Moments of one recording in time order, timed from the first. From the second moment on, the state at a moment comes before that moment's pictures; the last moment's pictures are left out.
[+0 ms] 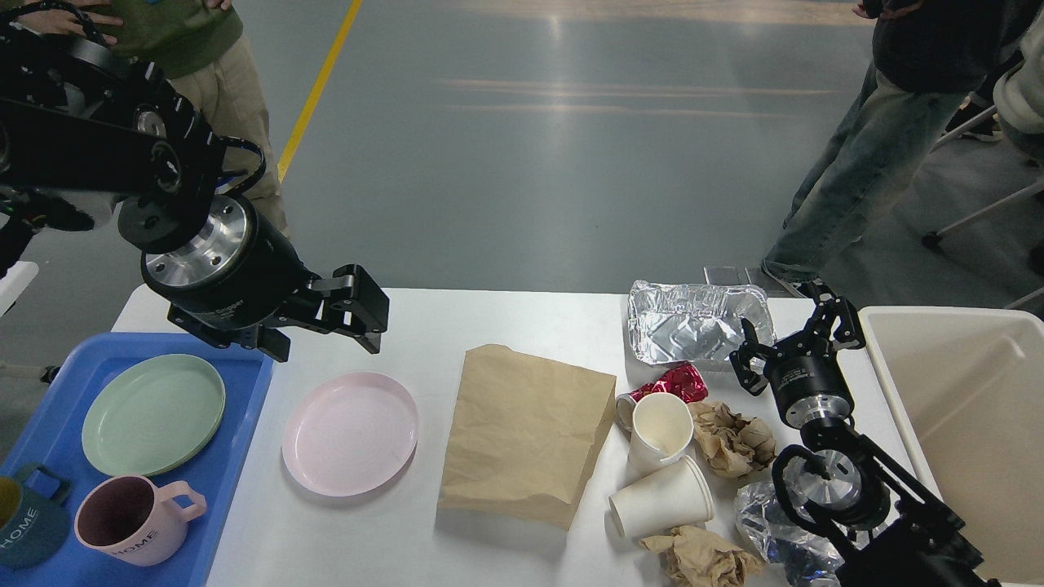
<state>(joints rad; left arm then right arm) -2.56 0.18 1.43 -1.76 -0.23 -0.59 -0.11 0.29 -0.16 1.11 0.89 -0.24 0.07 0.40</state>
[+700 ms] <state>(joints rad) -2.27 0.25 1.43 -1.73 -0.30 -0.38 -0.11 0.29 -0.16 1.11 0.90 -0.24 0.07 0.40</state>
